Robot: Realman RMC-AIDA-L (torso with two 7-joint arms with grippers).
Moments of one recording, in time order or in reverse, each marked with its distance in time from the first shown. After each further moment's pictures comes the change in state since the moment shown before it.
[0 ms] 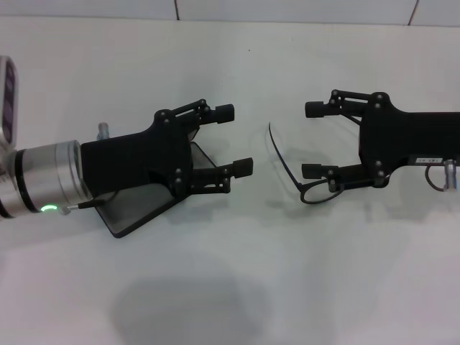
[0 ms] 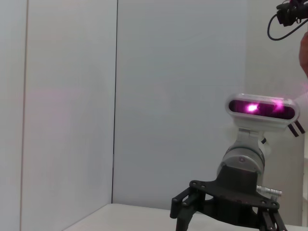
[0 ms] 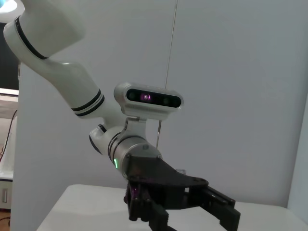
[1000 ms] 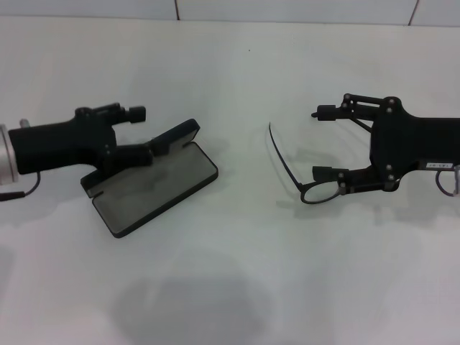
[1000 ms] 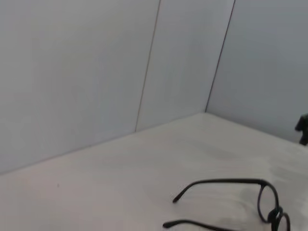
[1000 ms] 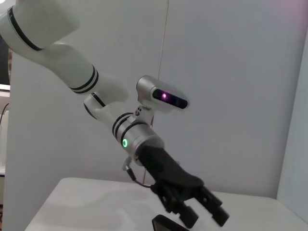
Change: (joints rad) left arm -0.028 -0.027 0.001 -0.404 0.037 -0.044 -0.358; right arm -0.040 -0.010 0.001 -0.025 0.000 0.013 -0.003
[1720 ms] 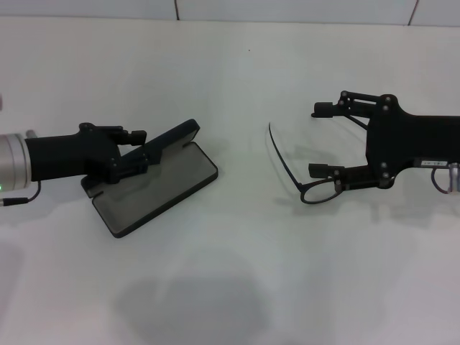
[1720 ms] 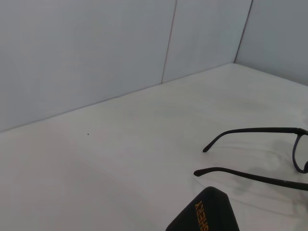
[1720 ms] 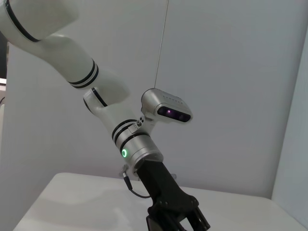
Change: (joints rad) left arm -0.028 -0.027 0.001 -0.015 0.096 -0.156 0.005; right arm 0.001 0.007 0.000 -0.007 0.000 0.023 -0.021
